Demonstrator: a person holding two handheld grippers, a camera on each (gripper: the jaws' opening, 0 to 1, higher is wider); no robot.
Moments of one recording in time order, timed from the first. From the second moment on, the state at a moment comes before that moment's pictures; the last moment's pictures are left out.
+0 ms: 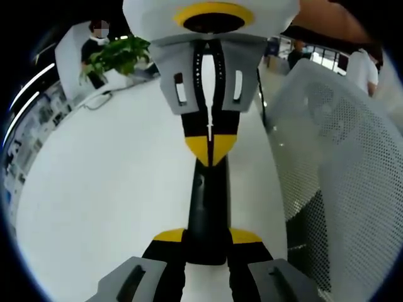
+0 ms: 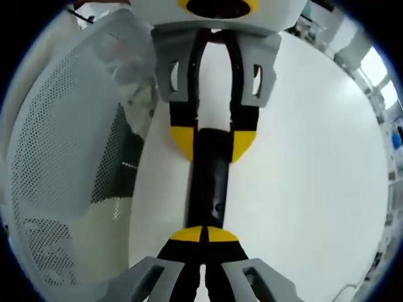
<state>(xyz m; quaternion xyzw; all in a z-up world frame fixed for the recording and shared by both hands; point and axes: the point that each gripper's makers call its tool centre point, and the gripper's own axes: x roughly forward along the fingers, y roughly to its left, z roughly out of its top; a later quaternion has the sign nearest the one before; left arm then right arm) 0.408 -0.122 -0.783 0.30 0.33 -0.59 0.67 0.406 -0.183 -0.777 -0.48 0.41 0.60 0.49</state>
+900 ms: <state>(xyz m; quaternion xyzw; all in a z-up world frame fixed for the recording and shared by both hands) 0.410 -0.122 -0.782 0.30 0.32 -0.60 0.67 0.421 -0.171 -0.749 -0.47 0.40 0.60 0.50</state>
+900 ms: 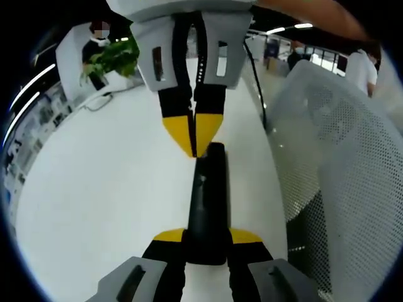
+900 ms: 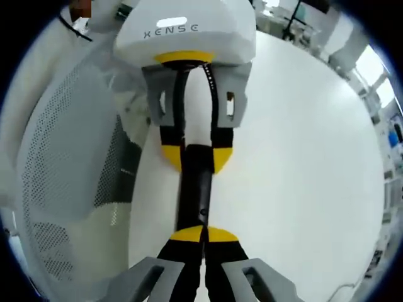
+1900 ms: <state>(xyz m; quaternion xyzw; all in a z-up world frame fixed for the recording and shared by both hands) 0.410 -0.122 -0.782 0.29 0.31 -0.60 0.68 0.417 -0.154 -0.760 -0.47 0.42 0.62 0.48</state>
